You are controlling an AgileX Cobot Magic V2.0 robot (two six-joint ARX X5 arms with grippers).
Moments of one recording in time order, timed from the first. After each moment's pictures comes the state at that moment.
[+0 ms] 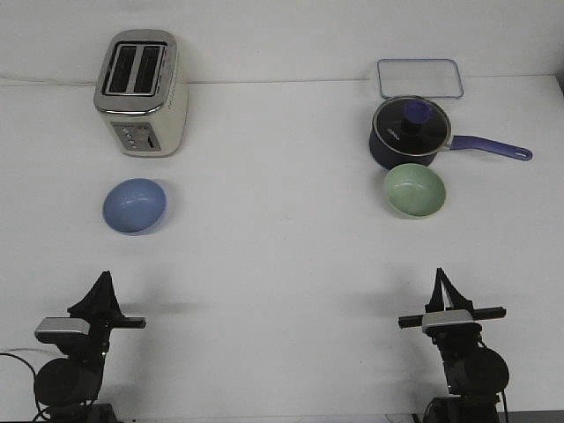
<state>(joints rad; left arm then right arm) 0.03 0.01 0.03 0.17 0.05 -0.05 -0.01 0.00 0.01 0.00 -0.03 -0.26</state>
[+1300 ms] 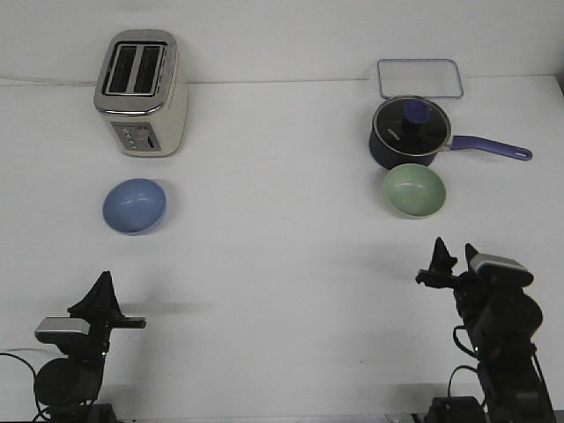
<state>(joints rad) 0.03 0.01 0.03 0.17 0.05 -0.05 -0.01 0.56 0.62 -0.32 -0.01 0.34</state>
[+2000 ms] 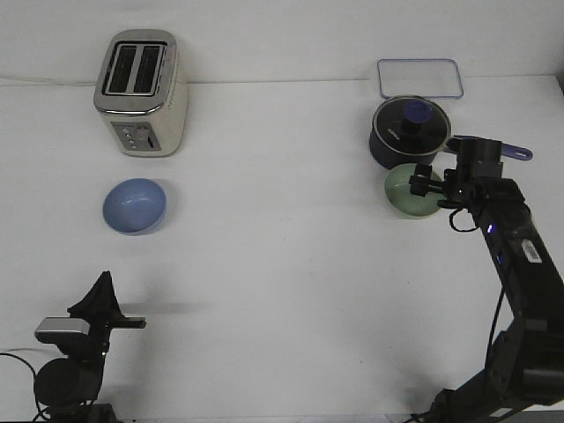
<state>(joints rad) 0.03 0.01 0.03 0.17 0.05 -0.05 -0.13 1.68 1.38 -0.61 -0.01 0.19</state>
